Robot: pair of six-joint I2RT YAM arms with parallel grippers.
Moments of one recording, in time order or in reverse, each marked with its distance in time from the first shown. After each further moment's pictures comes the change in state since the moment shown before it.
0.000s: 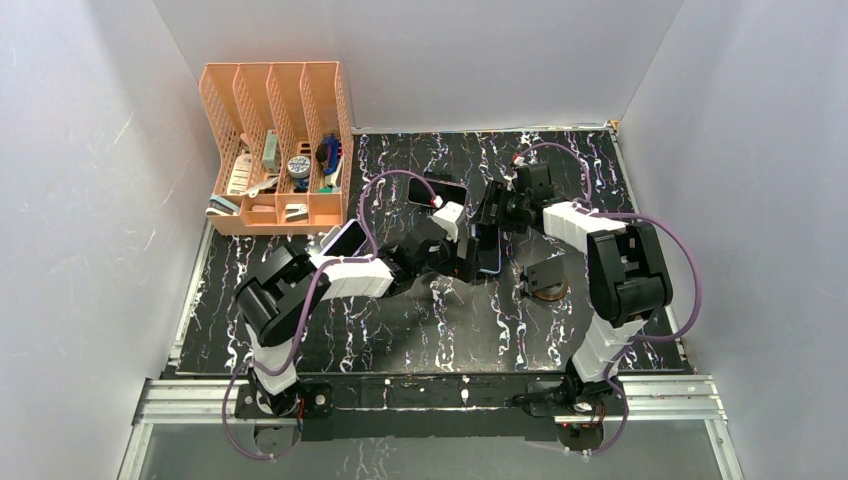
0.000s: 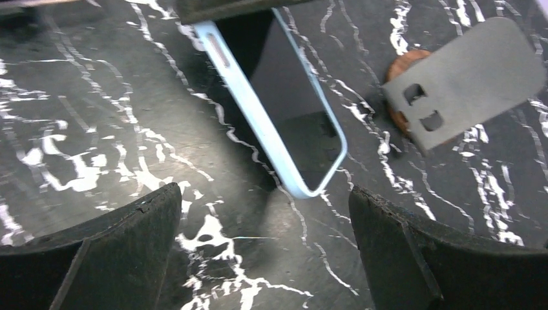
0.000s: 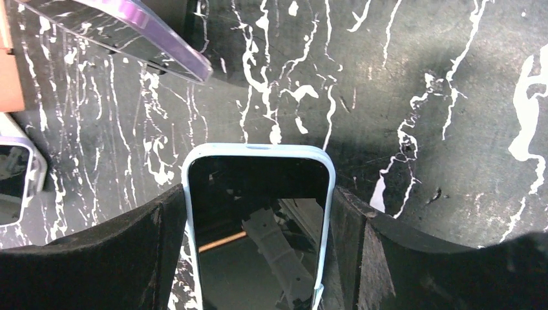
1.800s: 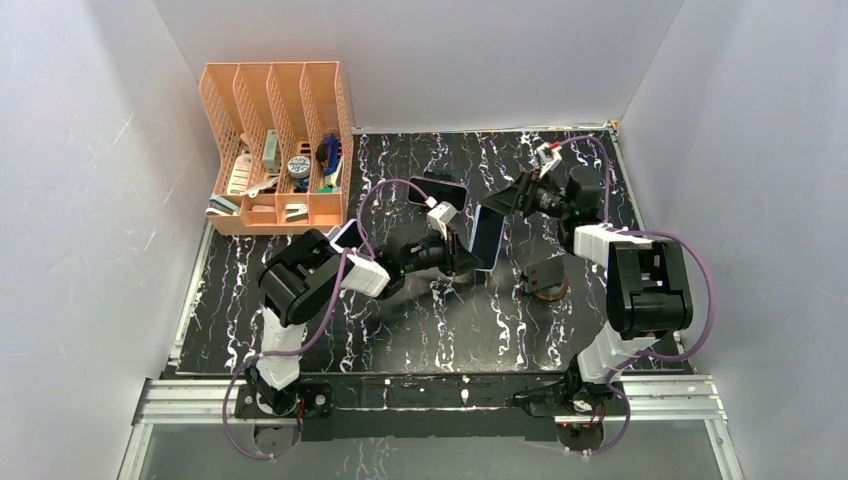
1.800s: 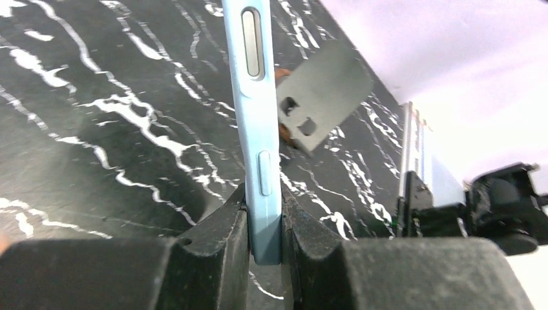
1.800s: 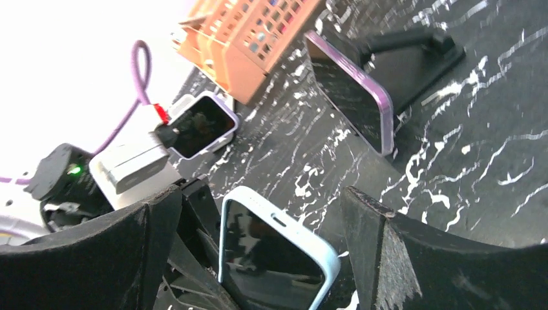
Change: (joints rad) left arm 0.103 0.182 -0.083 0.550 0.486 -0.243; right arm -0.182 -0.115 -0.234 0.713 -0.663 0.096
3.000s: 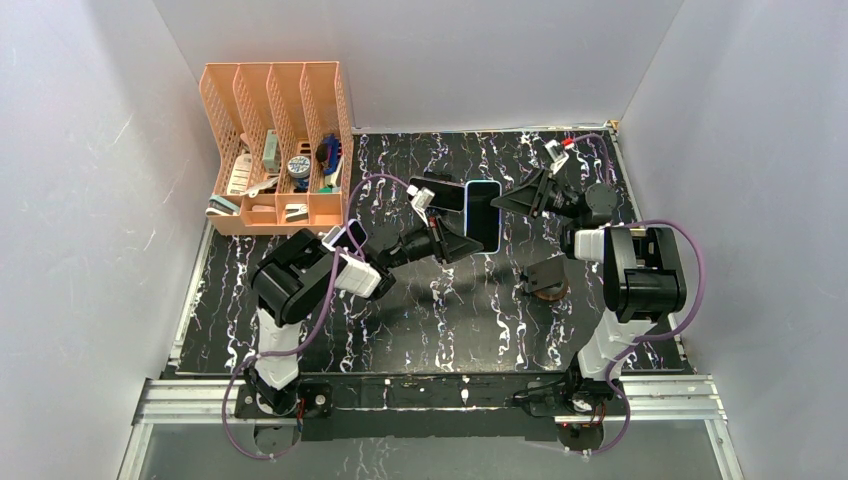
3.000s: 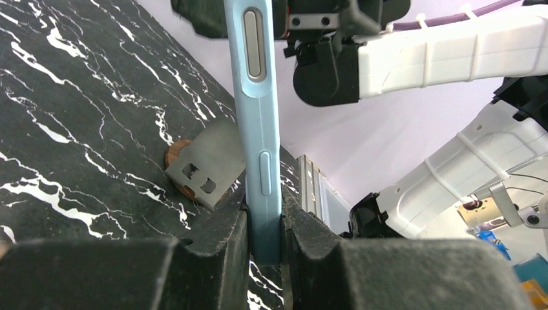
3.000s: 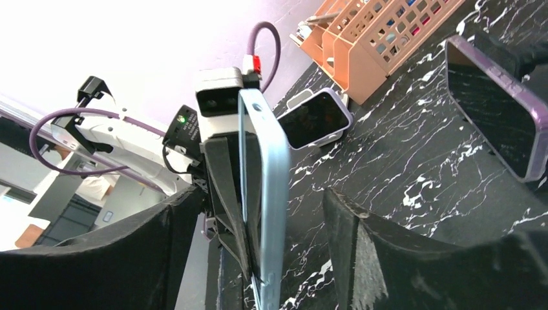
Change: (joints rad) left arm 0.045 -0.038 -0.067 0.433 0.112 -0.317; right arm -0.077 0.115 -0.074 0.850 -0.323 0.731
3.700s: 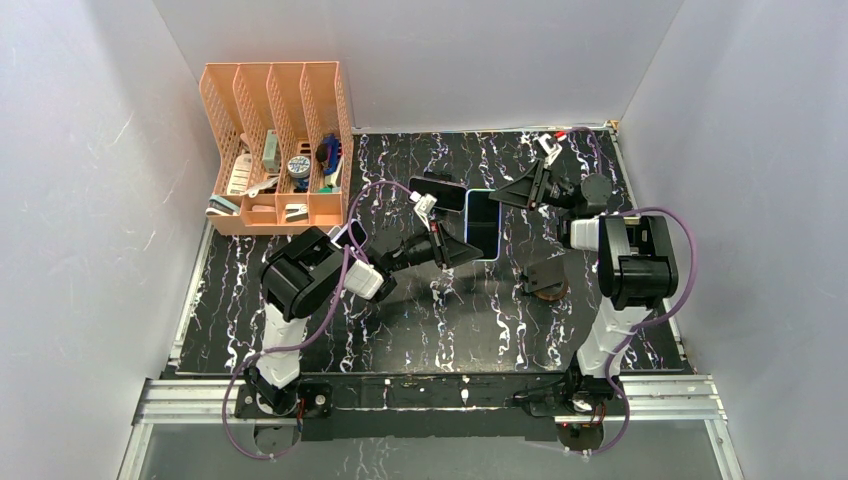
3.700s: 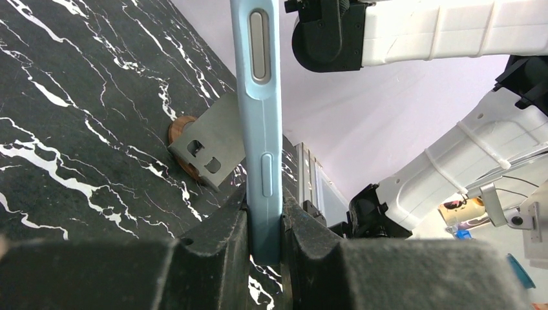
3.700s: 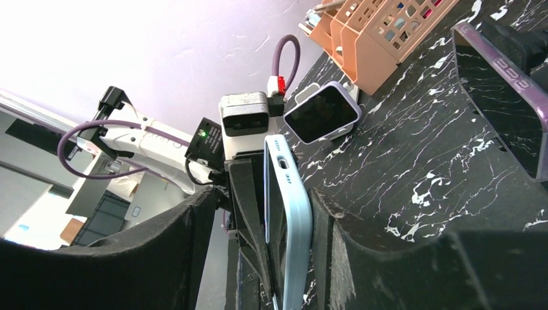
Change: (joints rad) left arm 0.000 0.069 0.000 0.021 0.021 -0.057; right arm 0.011 0.093 0.119 0.007 -0.038 0.109
